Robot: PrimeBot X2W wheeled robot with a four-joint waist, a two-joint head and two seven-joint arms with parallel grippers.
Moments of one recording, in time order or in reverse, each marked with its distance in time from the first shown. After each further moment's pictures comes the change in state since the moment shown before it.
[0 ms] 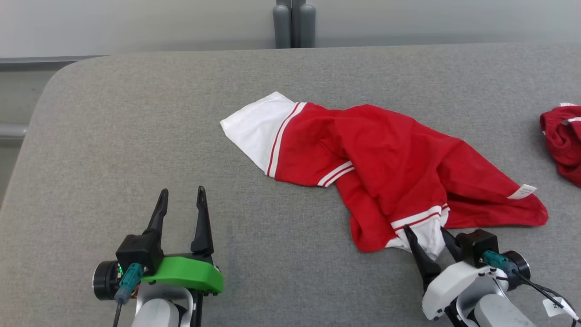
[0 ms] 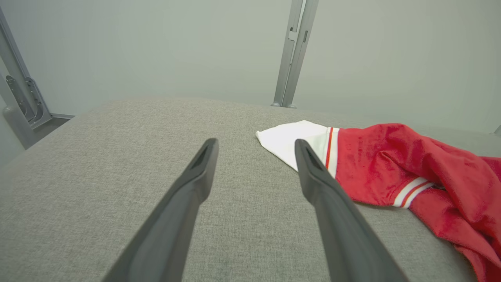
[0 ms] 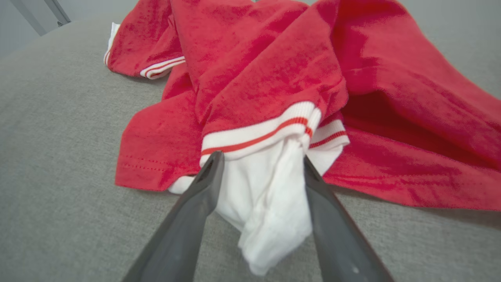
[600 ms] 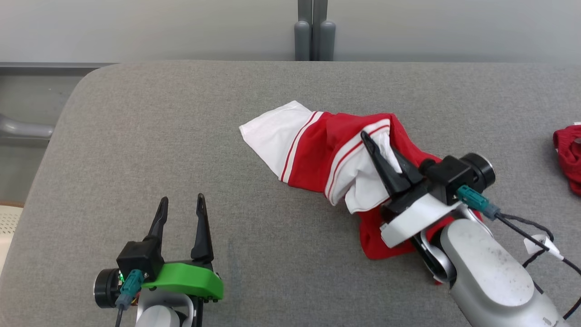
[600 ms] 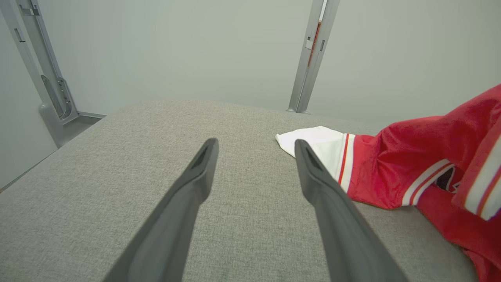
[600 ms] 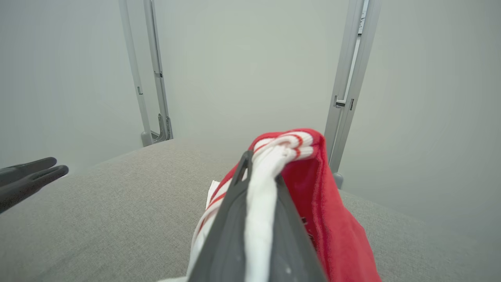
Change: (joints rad) left arm 0.022 0.000 0.001 0.004 -0.007 0.003 0.000; right arm -0.258 0.020 0.134 -0.205 -0.041 0.000 -0.033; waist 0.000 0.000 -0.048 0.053
